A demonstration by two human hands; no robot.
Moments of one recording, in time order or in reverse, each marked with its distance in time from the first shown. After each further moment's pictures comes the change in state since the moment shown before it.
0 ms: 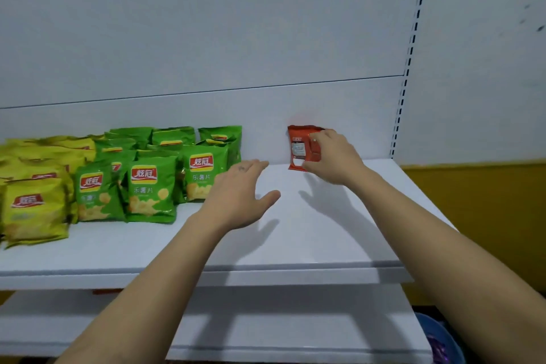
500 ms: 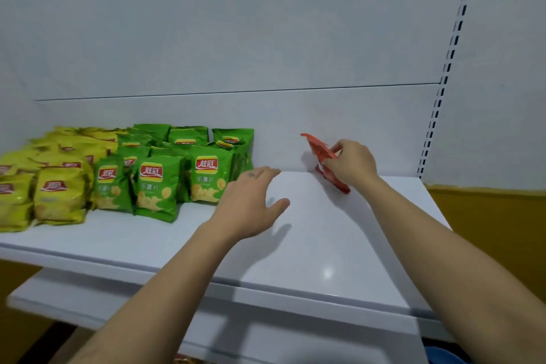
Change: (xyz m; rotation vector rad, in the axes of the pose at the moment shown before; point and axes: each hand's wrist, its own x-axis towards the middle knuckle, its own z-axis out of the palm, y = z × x) left_hand 0.026 0.035 0.020 -0.017 0.048 -0.131; right_hand 0.058 0.048 0.017 0.222 0.066 0.136
